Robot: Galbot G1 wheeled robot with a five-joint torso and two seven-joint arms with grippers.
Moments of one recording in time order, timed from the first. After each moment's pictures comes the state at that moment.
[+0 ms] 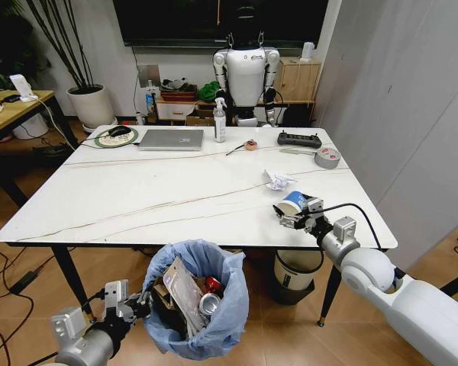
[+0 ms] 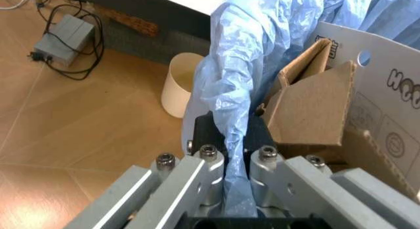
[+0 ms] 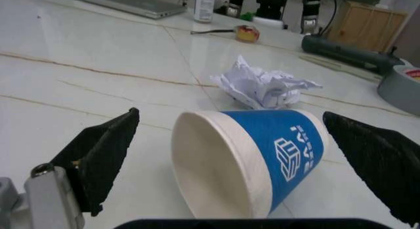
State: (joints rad) left arm 1.92 -0.91 -0.64 -2.42 -1.07 0.33 -0.30; right arm -0.92 0.70 -0.03 1.86 0.70 -0.14 0.20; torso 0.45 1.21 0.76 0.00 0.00
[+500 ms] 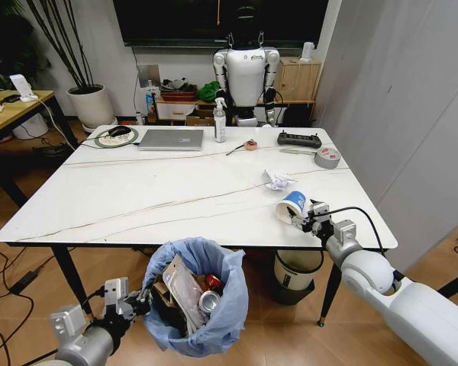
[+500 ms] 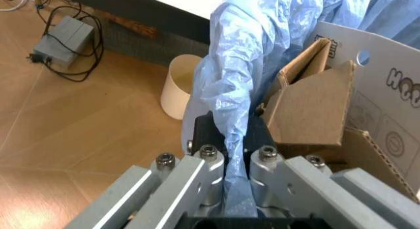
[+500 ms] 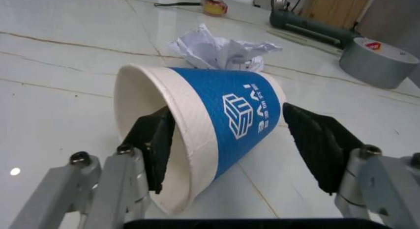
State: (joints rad) left arm 1.91 -0.90 -0.65 -2.41 -1.08 0.33 -0.31; right arm -0.93 0.71 -0.04 1.84 0.69 -0.19 0.30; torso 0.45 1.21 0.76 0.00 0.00
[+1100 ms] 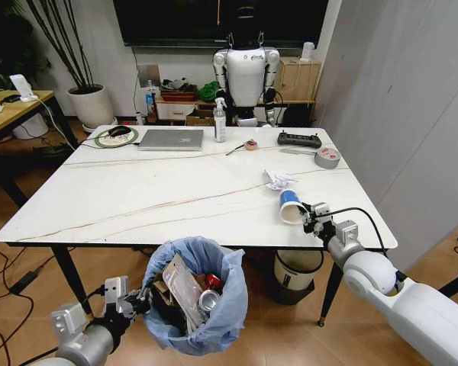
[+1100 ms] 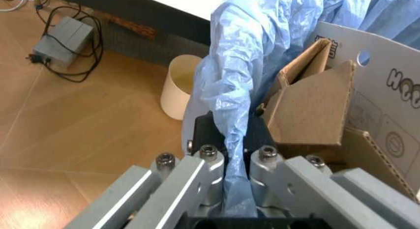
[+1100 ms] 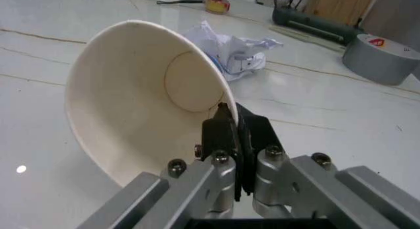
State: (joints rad) left arm 1.90 -0.90 -0.64 -2.41 -1.08 0.33 -0.31; right arm -0.94 0.69 -0.03 1.85 0.71 -0.19 0.28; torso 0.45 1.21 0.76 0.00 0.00
